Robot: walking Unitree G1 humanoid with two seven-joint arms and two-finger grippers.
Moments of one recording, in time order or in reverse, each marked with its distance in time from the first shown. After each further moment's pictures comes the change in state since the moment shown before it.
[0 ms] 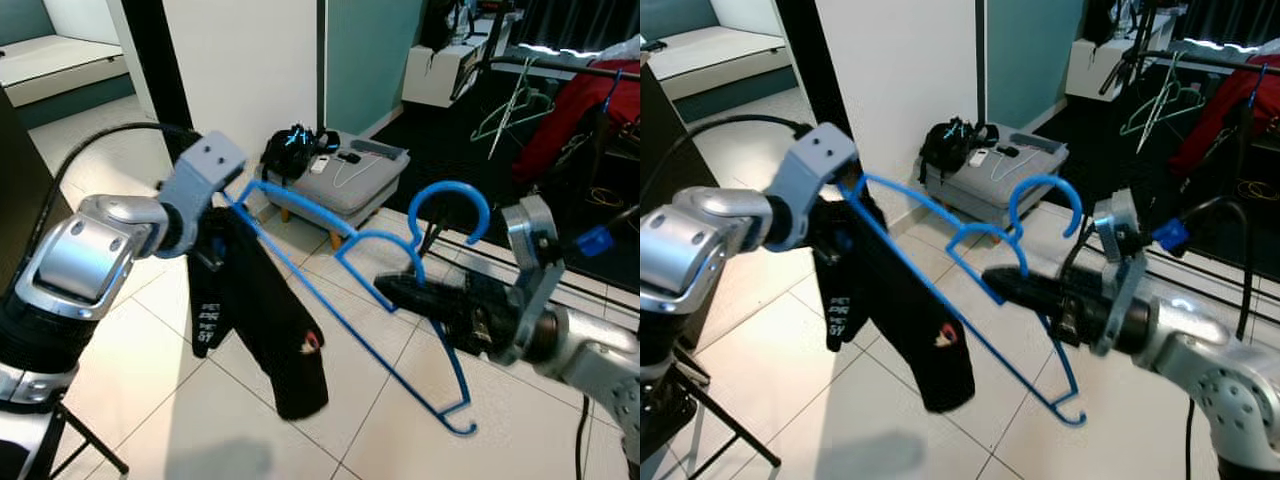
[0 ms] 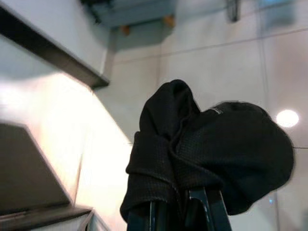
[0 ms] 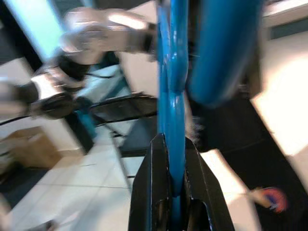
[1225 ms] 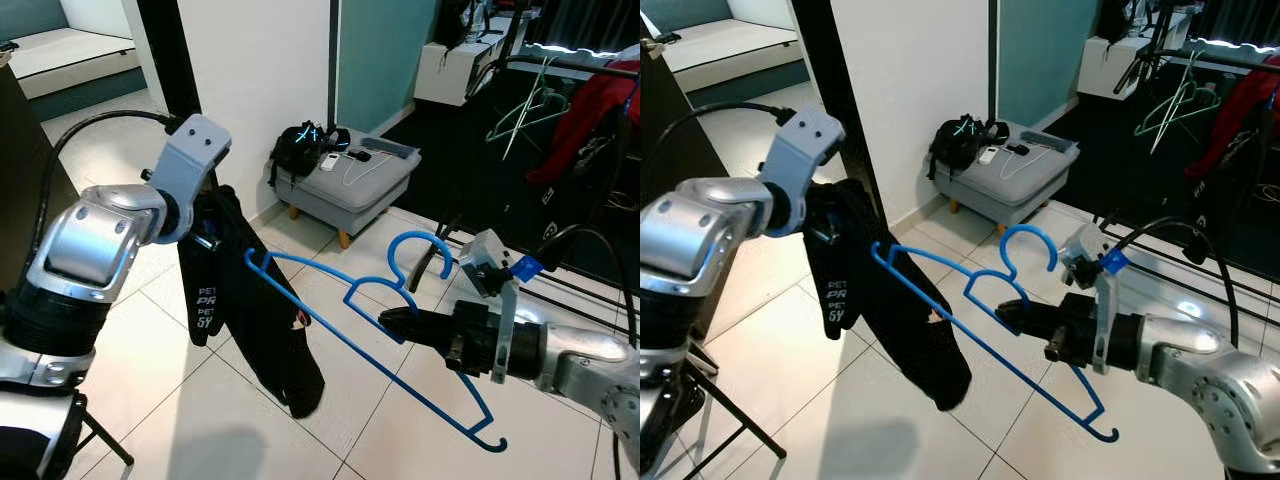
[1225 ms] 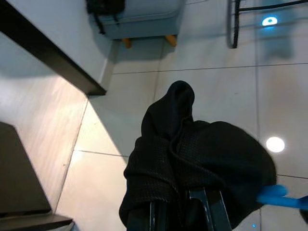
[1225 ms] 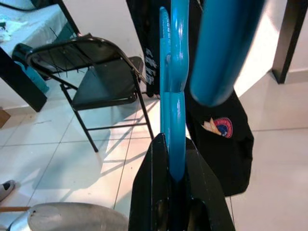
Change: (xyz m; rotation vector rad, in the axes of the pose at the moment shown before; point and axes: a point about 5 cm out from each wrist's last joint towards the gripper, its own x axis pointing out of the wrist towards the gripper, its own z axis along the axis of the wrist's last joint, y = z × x) left arm 0.005 -0.006 0.020 -0.098 -0.090 0.003; right arm -0.003 -0.027 -0.022 -0.053 0.225 -0.254
